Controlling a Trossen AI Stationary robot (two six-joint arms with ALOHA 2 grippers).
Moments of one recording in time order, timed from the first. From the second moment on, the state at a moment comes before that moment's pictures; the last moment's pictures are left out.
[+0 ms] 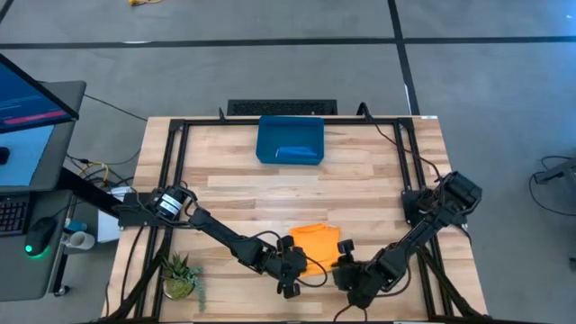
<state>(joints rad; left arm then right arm) -0.46 2.18 1.35 -0.05 -0.27 -0.58 0.82 1.82 1.01 -0.37 0.47 0.39</state>
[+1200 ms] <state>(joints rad) -0.58 2.18 1.57 -0.45 -0.62 -0.40 0.68 1.89 1.01 -0.42 0.38 0.53</state>
